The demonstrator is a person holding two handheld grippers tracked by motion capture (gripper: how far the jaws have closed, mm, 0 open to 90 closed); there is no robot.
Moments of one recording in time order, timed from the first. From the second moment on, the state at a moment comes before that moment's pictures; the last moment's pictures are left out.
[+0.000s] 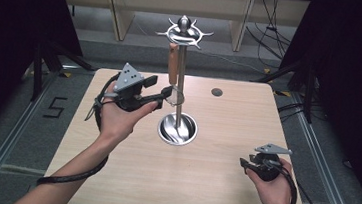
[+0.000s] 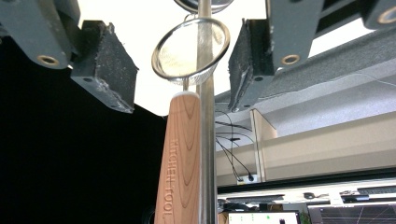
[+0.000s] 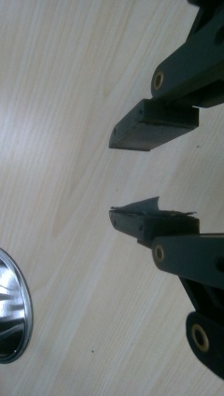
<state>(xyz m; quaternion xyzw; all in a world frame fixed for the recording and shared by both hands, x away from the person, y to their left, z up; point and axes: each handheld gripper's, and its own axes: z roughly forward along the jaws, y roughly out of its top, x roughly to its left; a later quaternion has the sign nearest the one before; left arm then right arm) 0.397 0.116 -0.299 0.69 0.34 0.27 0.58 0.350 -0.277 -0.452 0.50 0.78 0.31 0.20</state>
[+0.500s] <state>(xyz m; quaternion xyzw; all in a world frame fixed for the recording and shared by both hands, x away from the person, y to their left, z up) 0.373 0.150 -0.312 0.69 0.34 0.28 0.57 0.350 -0.274 -0.452 0.52 0.77 0.32 0.19</state>
